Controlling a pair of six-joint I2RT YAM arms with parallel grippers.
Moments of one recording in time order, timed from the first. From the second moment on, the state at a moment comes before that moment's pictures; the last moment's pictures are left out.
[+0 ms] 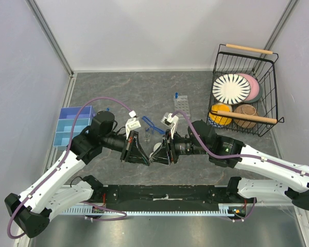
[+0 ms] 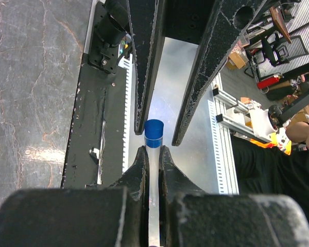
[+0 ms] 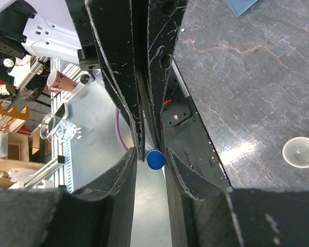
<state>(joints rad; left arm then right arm) -0.63 0.86 0.85 -0.49 1.10 -0.25 1.12 1.05 1.00 -0.24 -0.33 0.57</state>
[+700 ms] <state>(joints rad) -0.64 0.87 0.86 -0.52 1.07 -0.26 1.14 1.04 0.99 -0.25 -0.30 0.57</state>
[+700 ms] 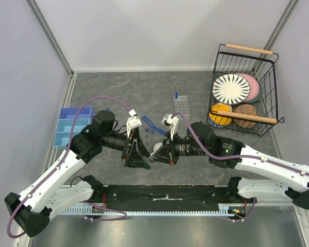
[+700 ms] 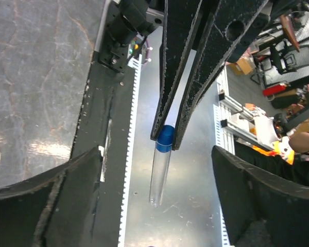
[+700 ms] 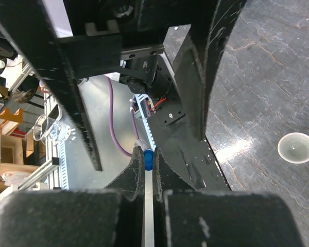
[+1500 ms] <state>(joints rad) -0.63 0.85 0.92 -0.66 0.51 -0.26 0.85 1.26 1.30 -0.54 0.51 0.33</state>
